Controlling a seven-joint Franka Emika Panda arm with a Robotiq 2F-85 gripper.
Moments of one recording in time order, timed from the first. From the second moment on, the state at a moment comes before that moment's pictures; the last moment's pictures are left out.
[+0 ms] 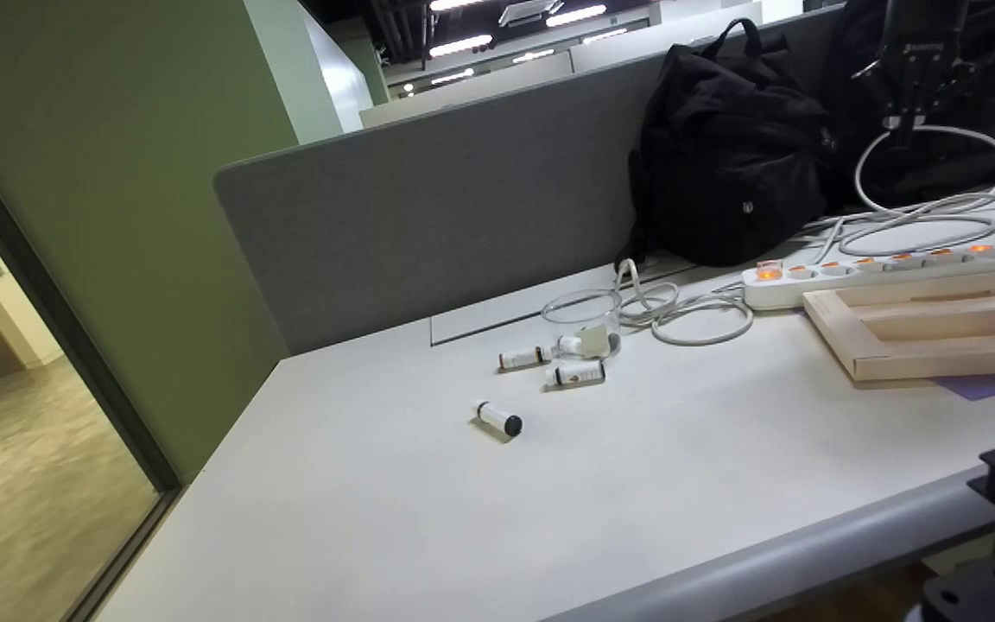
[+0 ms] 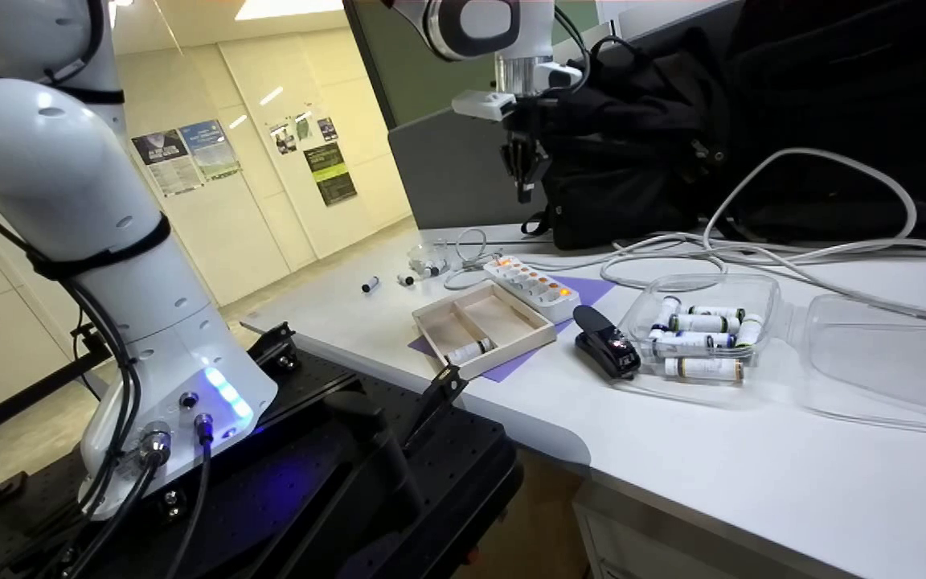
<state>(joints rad) -0.18 0.39 -0.12 -2.01 0.36 2.24 -0.20</state>
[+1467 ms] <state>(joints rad) -0.19 0.65 -0.09 -1.89 0.33 2.32 -0.12</state>
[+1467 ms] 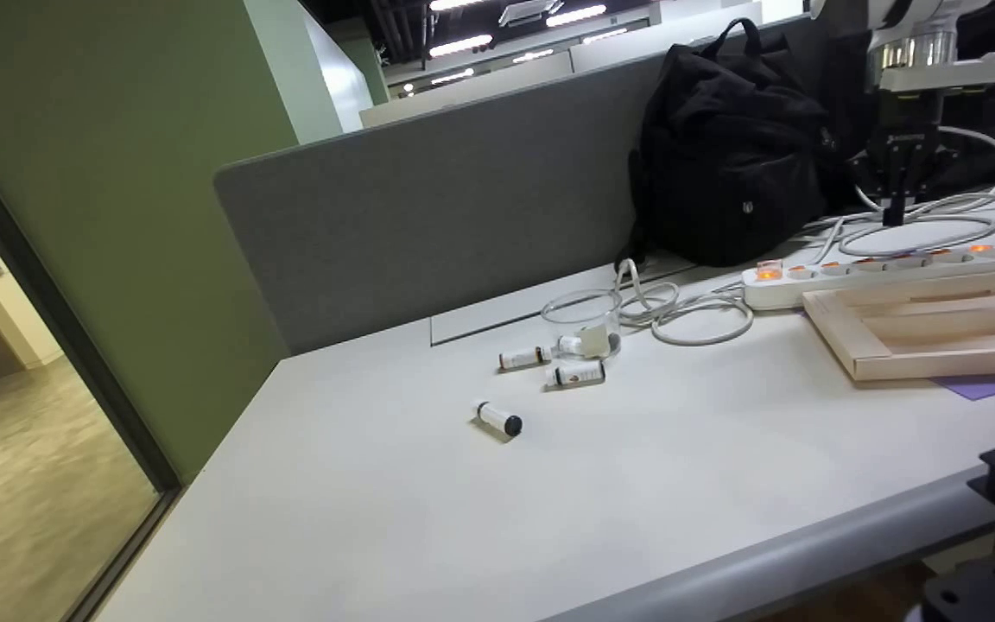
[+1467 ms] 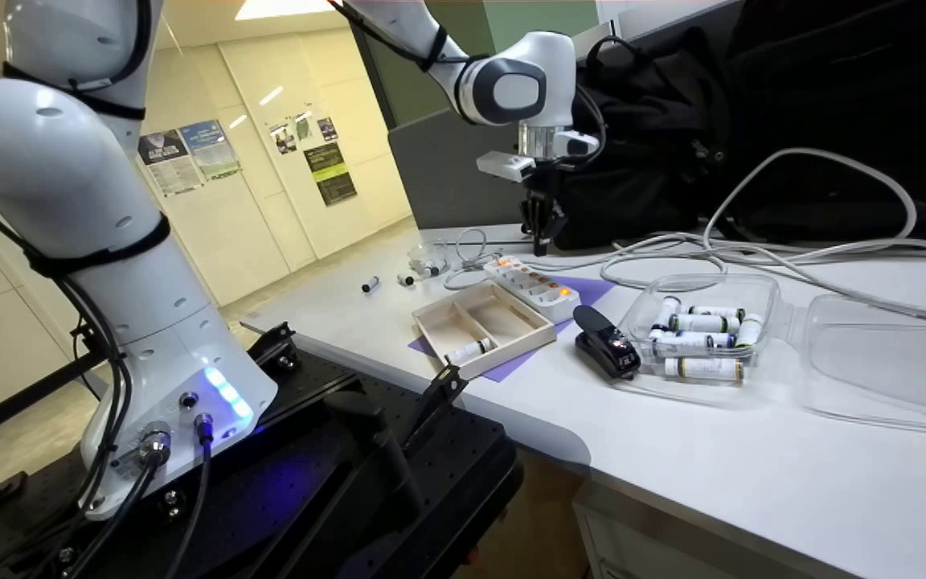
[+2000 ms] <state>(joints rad) -0.19 0.73 -0.09 -1.83 0.29 2.32 -0.07</state>
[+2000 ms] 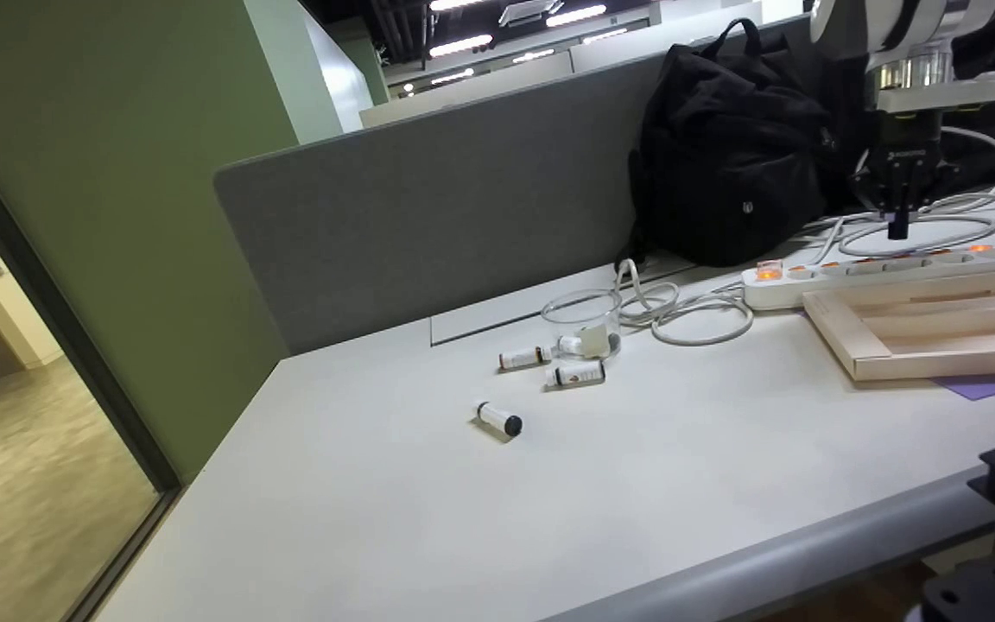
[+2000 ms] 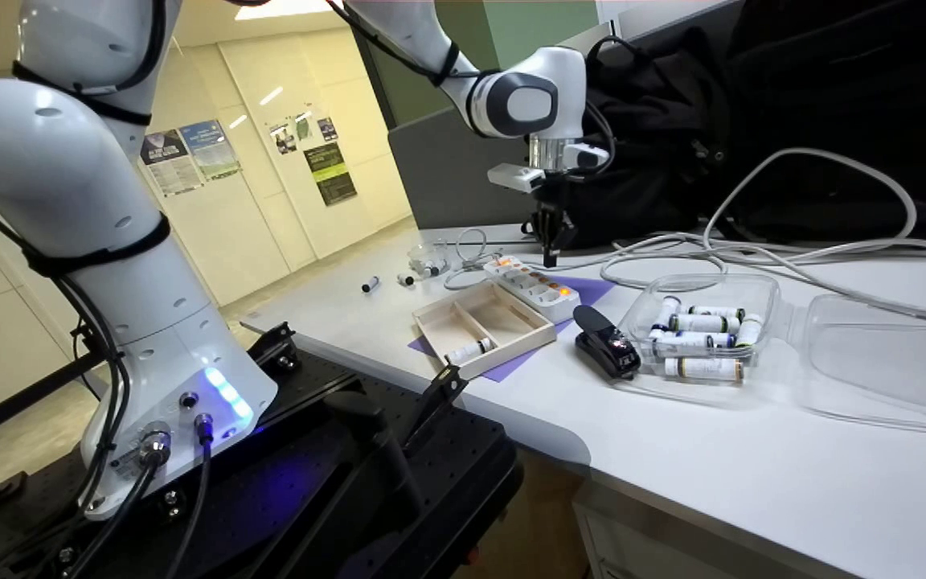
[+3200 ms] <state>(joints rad) -0.19 0.73 -0.10 -1.84 0.25 2.28 -0.06</state>
